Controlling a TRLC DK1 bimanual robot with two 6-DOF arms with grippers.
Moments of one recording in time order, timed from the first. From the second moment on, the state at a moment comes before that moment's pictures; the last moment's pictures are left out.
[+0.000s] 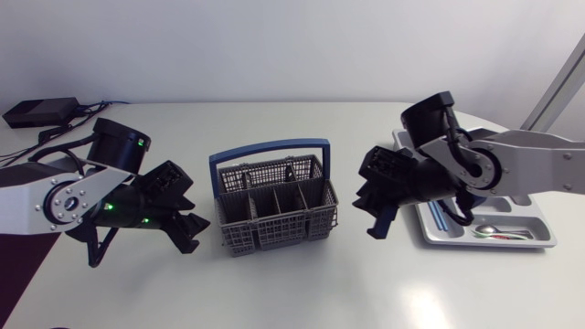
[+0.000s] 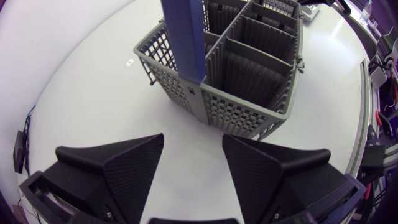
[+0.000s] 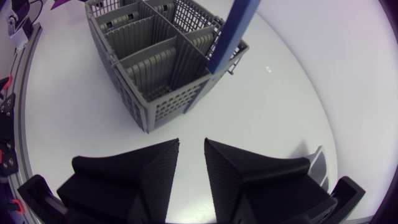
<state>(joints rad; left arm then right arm) -0.29 1.36 0.68 -0.31 0.17 0.49 0.37 1.50 0.85 -0.32 -0.19 -0.71</state>
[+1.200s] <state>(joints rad) -0.26 1.70 0.89 -0.17 0.14 0.53 0.52 1.67 0.97 -0.27 -0.07 -0.54</state>
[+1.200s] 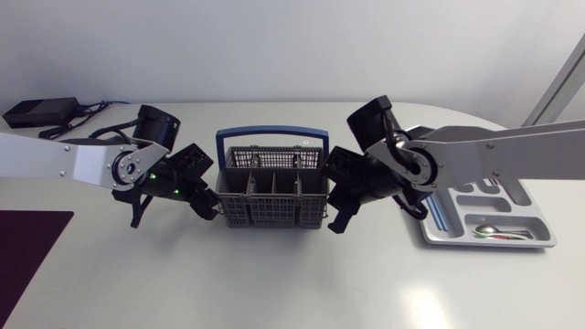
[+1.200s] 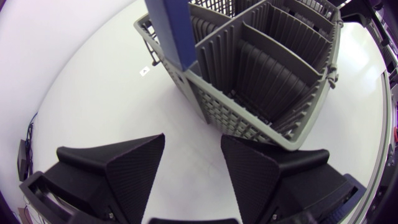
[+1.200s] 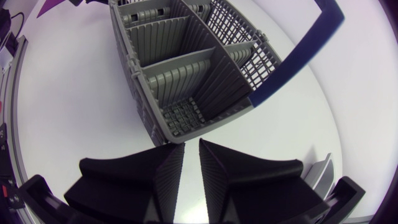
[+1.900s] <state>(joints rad) -0.19 1.61 0.85 -0.17 0.15 0.53 0.50 1.56 0.89 -0.22 0.02 -0.53</state>
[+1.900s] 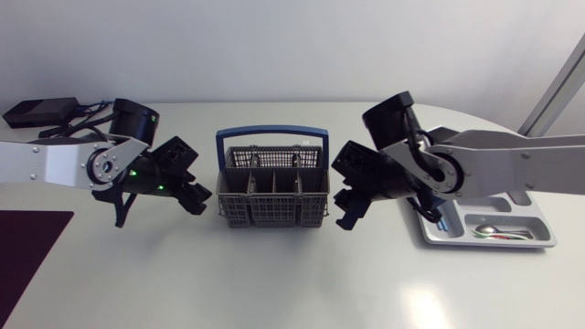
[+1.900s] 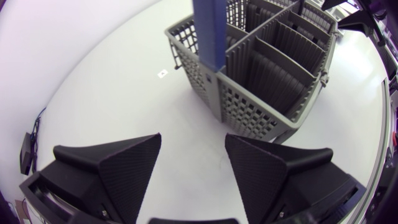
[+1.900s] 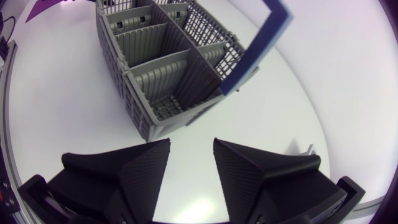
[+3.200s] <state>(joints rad) 0.06 0.80 0.58 -0.15 0.12 0.35 0.08 0.79 0.63 -0.24 0.03 -0.40</state>
